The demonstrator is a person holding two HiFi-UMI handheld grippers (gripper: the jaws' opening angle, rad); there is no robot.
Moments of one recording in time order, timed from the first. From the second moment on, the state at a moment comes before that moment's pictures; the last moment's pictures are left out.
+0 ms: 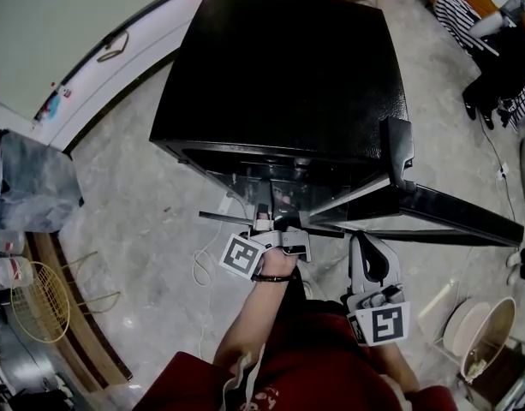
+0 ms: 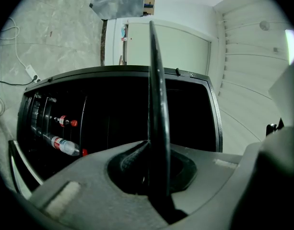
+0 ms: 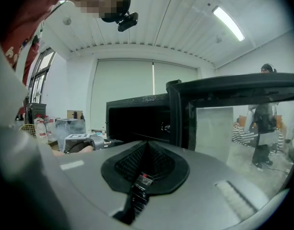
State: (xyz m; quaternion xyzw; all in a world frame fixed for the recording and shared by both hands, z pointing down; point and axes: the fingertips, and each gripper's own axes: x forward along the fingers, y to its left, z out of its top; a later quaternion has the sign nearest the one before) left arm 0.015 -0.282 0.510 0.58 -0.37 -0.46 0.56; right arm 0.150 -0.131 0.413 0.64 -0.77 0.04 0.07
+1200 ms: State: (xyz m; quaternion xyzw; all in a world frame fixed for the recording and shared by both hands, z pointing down) left arm 0.047 -0.364 0.514 0.57 -0.41 -0.46 0.55; right arm 0.153 -0.137 0.420 0.65 -0.76 0.06 0.06
